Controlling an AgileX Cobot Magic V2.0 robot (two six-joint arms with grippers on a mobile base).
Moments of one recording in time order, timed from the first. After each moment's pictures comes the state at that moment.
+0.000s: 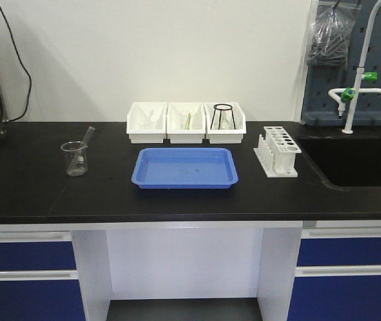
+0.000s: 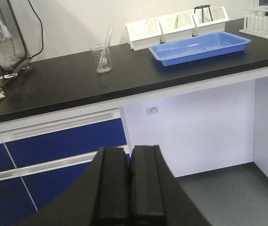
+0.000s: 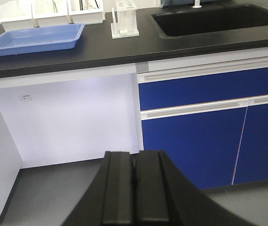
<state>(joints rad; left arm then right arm) -0.09 -0.01 0.03 0.07 0.18 0.02 -0.07 -0.01 0.03 -0.03 0.28 0.10</state>
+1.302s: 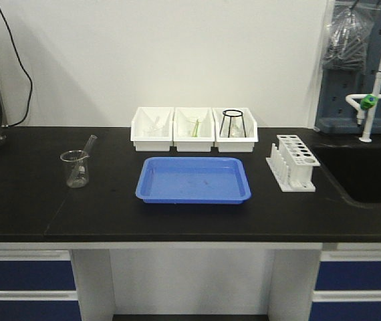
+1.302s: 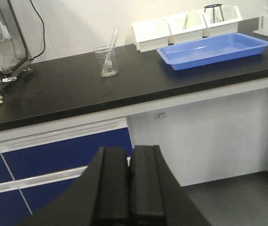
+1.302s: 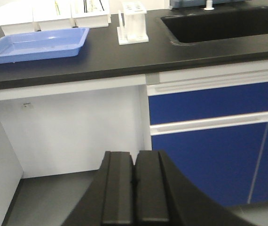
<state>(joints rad) -0.09 -0.01 0.03 0.07 0.18 0.02 -0.07 -0.01 0.03 -0.03 0.28 0.10</state>
